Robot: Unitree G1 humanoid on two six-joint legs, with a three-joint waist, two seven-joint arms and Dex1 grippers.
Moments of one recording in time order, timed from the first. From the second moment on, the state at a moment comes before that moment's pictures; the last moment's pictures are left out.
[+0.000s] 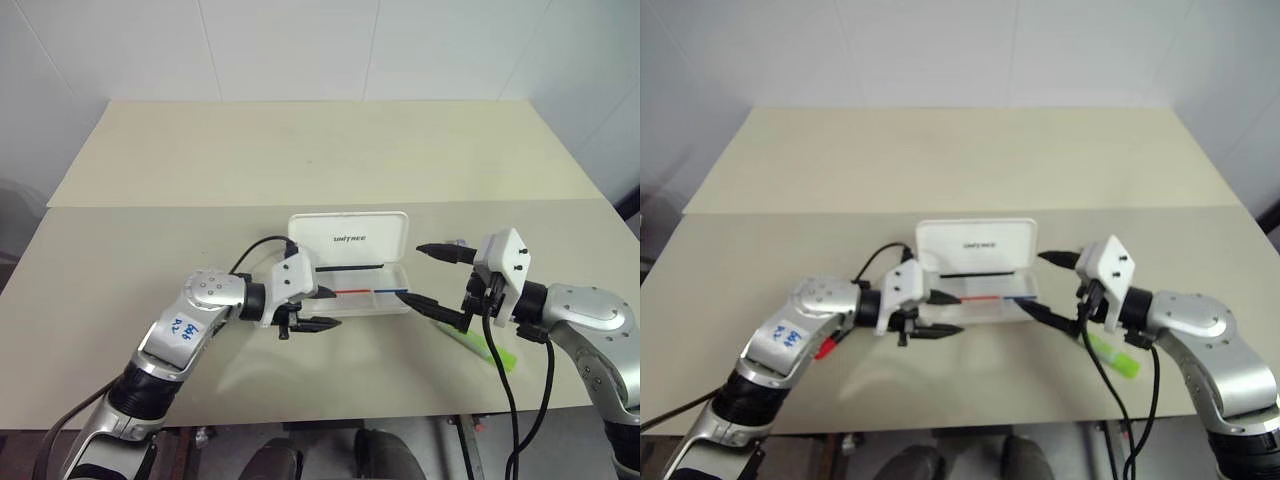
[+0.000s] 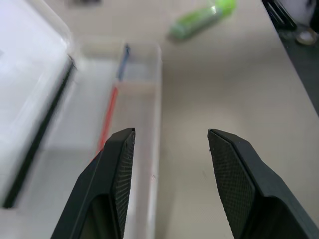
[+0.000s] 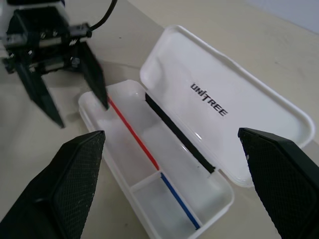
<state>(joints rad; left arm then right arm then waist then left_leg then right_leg) -0.42 0.53 -0.20 -0.33 -0.21 0.59 -0.96 -0.16 -0.75 -0.13 -0.44 0.54 0.45 0.88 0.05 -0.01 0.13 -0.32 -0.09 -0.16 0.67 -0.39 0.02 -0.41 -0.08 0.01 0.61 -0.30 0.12</state>
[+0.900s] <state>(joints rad) 0.29 0.43 0.25 -0.66 -0.23 0.55 -0.48 -0.39 -0.73 0.00 -0.21 0.48 0.36 1.10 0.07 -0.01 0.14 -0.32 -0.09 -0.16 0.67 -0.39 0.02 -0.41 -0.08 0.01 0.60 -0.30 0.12</state>
